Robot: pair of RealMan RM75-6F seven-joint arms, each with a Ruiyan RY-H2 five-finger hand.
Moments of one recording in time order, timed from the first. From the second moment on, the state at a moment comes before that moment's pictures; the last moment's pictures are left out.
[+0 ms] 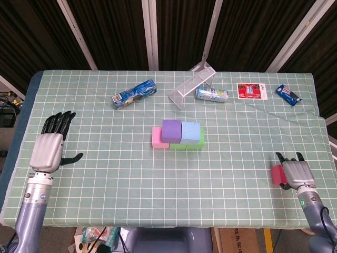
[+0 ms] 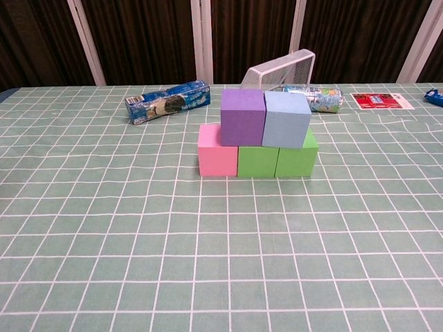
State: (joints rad) left arm -0.47 -1.19 -0.16 -2.07 1.10 1.49 0.50; right arm 0.43 -1.15 0.00 -1.49 -0.97 0.93 -0.41
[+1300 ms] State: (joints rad) left arm -0.45 -1.18 -0.20 -2.07 1.09 1.45 0.50; right arm 0.68 -1.31 0.14 -1.71 -0.57 1.03 -0.68
